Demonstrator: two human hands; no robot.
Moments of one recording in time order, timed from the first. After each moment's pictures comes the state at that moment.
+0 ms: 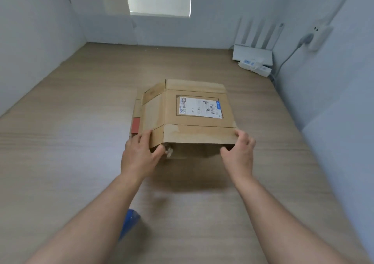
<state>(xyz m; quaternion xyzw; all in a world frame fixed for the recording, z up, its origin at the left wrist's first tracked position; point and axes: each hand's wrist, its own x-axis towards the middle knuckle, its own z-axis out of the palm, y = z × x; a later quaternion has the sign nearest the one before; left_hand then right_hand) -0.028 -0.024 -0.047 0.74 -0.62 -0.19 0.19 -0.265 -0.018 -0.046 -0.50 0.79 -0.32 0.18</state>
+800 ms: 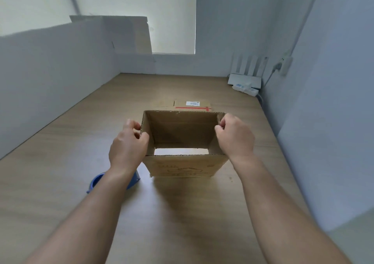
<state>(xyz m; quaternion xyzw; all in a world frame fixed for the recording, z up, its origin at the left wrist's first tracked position) -0.082 0.151 0.074 0.76 -0.51 -0.11 0.38 -0.314 0.114 0.087 -0.65 0.70 -0.29 0.03</state>
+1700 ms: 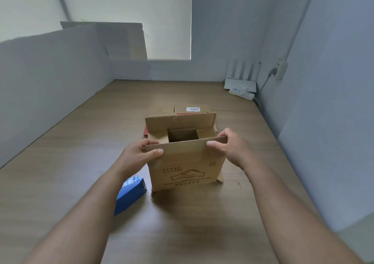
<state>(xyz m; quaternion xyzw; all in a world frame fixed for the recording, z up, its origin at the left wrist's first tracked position) -0.030 0.131 0.065 0.62 -0.59 -0.41 0.33 -0.299 0.098 0.062 -0.63 0.66 -0.27 0.29</state>
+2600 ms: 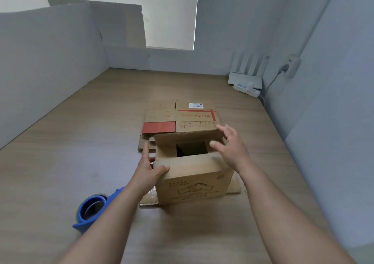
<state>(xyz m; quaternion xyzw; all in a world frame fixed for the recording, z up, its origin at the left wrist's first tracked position) -0.036 0.092 -0.010 0.64 -0.48 -0.49 0.35 -0.275 0.044 0.029 -0.63 0.67 -0.29 0.25</state>
